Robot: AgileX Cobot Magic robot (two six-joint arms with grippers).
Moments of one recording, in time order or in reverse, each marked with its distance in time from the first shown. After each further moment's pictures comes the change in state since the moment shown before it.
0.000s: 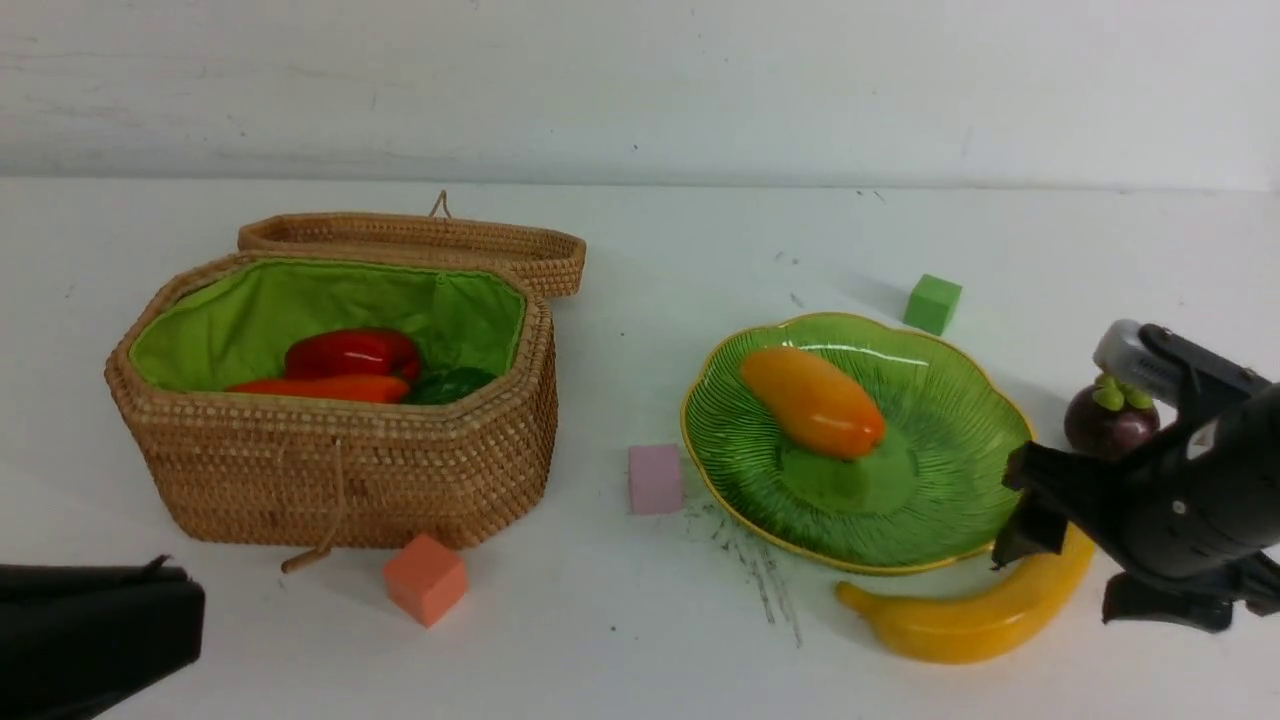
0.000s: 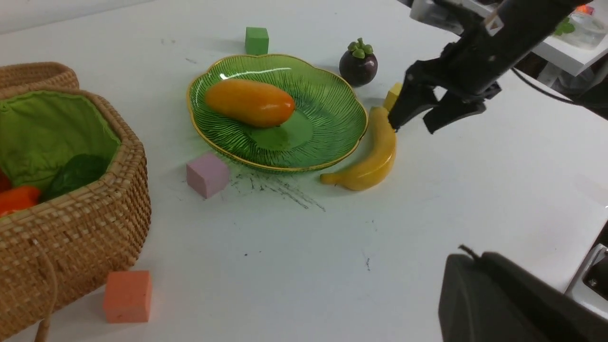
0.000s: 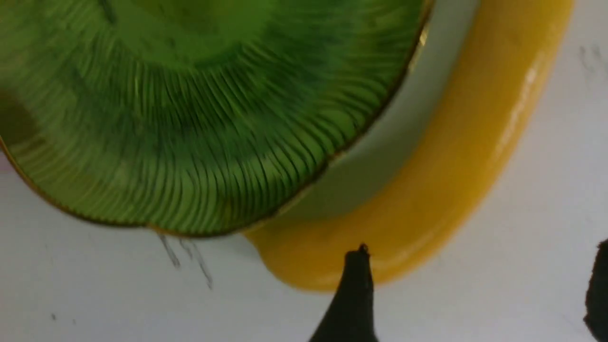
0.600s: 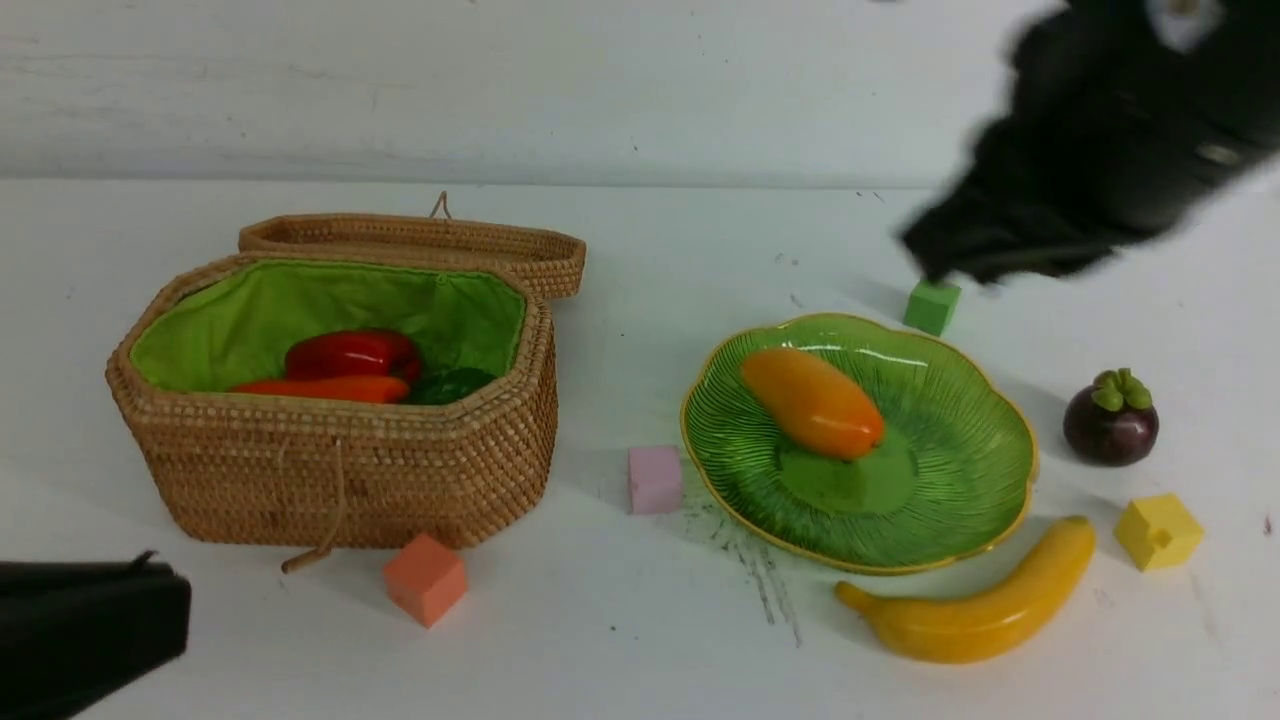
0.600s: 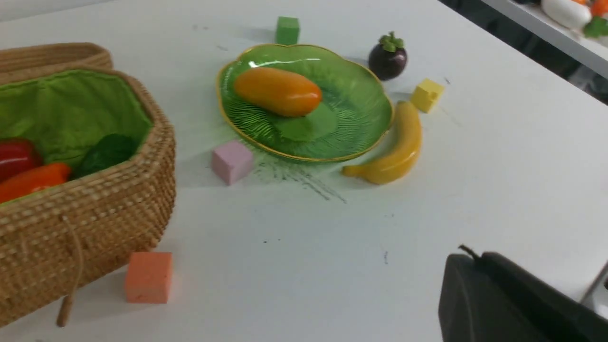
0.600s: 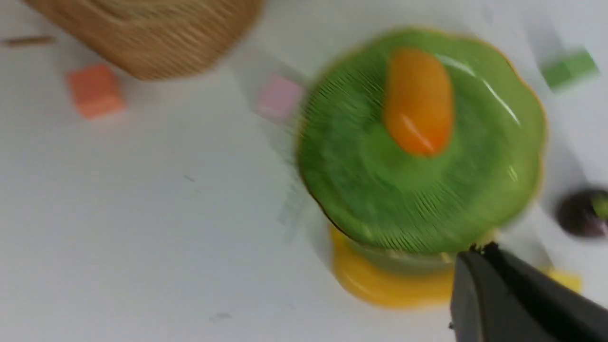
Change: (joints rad) right arm 0.441 -0.131 -0.655 -0.444 0.638 -0.255; left arm 0.000 0.000 0.000 0.036 0.019 -0.038
